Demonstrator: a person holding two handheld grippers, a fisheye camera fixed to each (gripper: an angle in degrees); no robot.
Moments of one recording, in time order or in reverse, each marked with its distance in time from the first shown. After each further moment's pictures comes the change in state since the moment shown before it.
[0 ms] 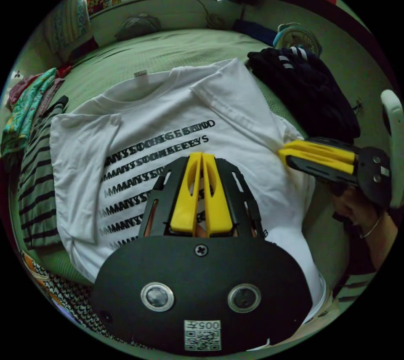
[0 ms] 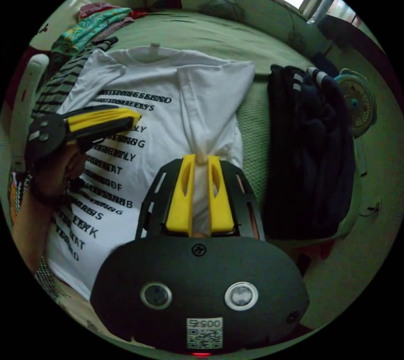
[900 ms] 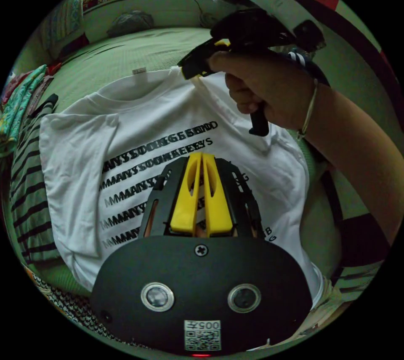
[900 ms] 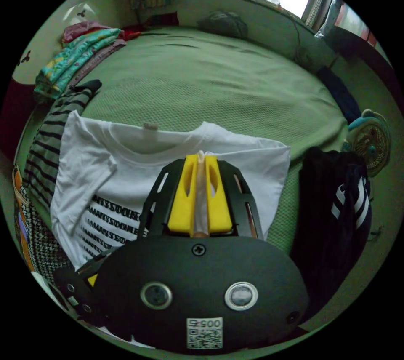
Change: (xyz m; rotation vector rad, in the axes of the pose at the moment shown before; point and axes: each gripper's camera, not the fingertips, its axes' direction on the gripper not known) left arm -0.088 0.012 -0.038 -0.008 0.118 -0.002; right arm -0.061 -0.151 0.057 0.034 0.019 0.063
